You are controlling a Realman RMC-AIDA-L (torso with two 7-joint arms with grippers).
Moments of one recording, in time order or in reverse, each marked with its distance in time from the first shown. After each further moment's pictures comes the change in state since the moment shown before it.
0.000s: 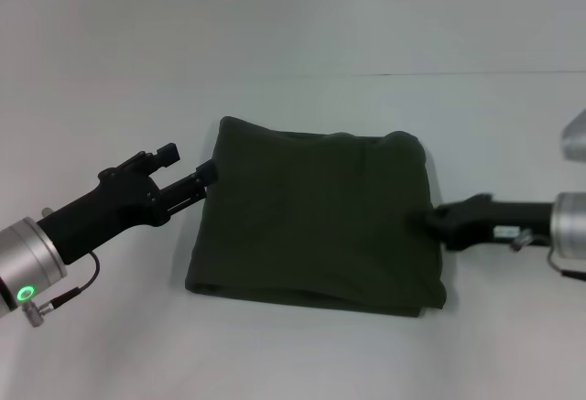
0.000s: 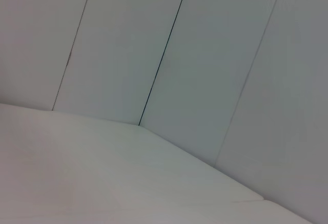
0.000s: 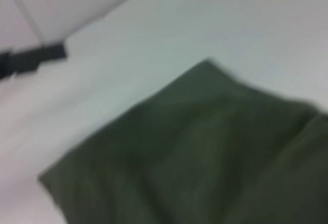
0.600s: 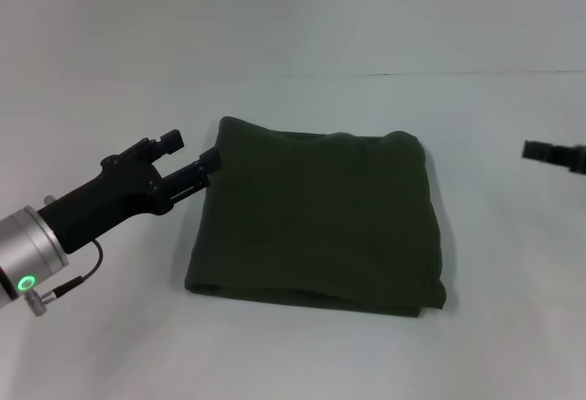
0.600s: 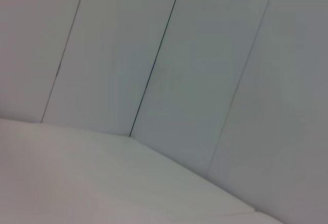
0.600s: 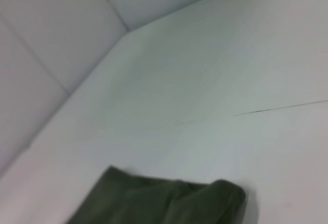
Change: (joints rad) left arm -0.013 0.001 0.002 0.007 -0.019 0.024 -0.003; right arm -0.076 -0.108 0.279 -0.071 0.001 -0.118 0.288
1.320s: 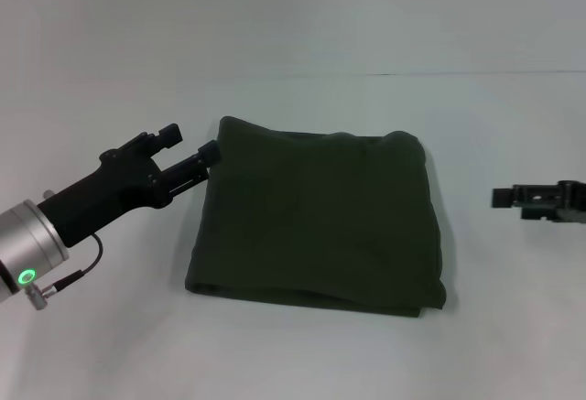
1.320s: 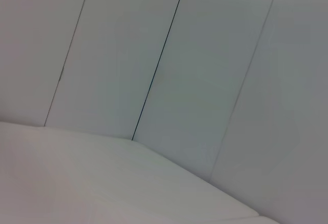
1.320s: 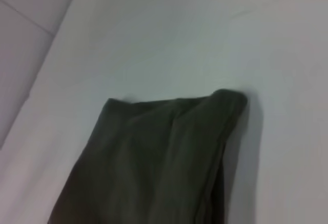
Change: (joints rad) left arm -0.008 0.001 -0.002 0.000 -0.007 -0.010 -0.004; right arm 0.070 -0.022 0.011 0.010 -0.255 -0.118 0.302
